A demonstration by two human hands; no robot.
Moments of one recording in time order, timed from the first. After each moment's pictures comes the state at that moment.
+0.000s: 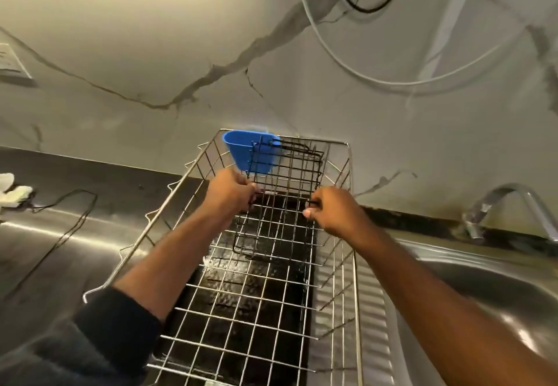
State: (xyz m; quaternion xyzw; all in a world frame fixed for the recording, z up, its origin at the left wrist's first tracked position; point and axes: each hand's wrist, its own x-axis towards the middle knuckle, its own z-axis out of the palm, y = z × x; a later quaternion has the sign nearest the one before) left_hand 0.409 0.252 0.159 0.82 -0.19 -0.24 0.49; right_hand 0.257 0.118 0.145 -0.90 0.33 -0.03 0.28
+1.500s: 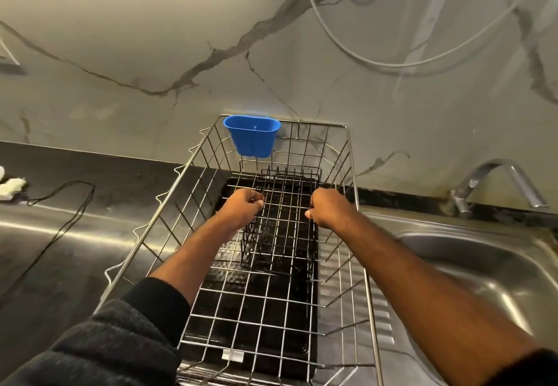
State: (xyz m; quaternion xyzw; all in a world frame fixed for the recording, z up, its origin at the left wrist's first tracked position) left_hand 0.411 0.277 0.086 0.82 -0.24 -0.33 0.41; right_hand 0.268 0.145 0.108 -0.90 0.40 0.07 0.18
